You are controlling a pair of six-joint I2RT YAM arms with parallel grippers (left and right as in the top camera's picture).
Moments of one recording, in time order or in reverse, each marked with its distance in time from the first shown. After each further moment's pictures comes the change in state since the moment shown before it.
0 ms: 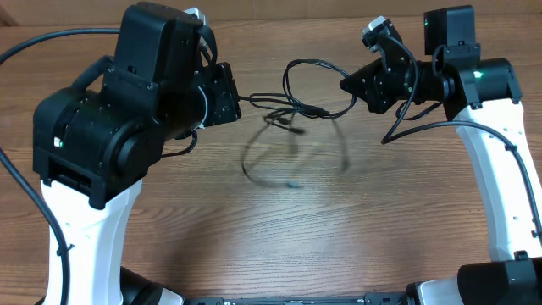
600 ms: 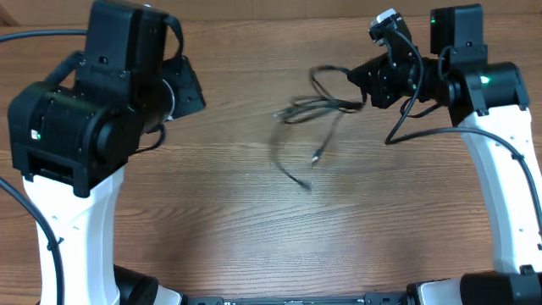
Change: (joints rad) left arm 0.123 0.000 0.001 -0.059 -0.138 0.014; right arm -0.002 -0.042 0.000 0.048 0.071 0.063
